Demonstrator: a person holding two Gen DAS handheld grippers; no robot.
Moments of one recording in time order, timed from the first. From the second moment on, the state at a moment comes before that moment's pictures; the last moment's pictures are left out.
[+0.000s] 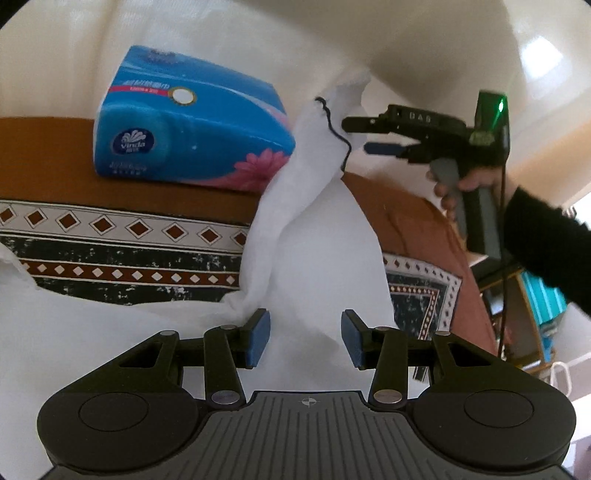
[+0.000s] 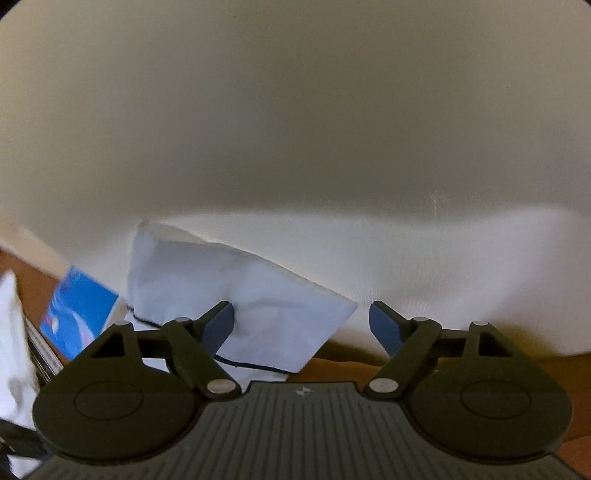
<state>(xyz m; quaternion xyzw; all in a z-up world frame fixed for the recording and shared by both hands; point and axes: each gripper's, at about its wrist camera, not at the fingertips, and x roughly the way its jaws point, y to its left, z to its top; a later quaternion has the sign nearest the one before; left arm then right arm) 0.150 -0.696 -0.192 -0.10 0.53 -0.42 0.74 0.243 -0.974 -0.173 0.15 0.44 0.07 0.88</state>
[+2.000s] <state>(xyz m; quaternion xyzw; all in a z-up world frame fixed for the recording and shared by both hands) -0.049 -0.514 -0.139 -0.09 0.57 -0.38 0.72 -0.243 -0.748 -0.088 0.04 0.45 0.22 0.86</state>
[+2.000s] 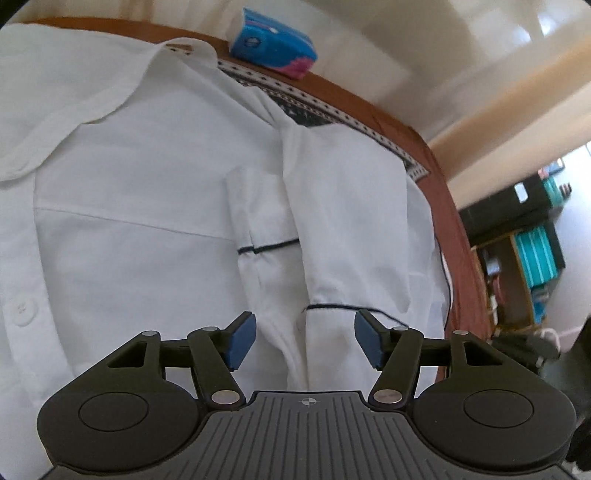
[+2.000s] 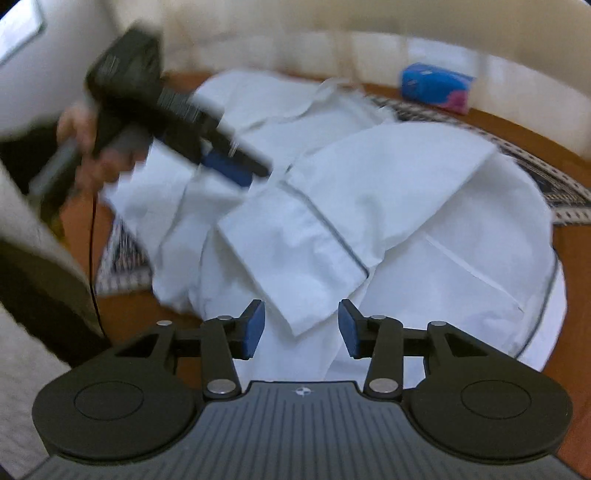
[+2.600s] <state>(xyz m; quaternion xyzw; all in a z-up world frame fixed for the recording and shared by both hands) -0.080 -0.518 -0.116 -0.03 0.54 -0.42 0.73 -0.217 -0.748 -0.105 0.17 0.45 0.16 0.86</state>
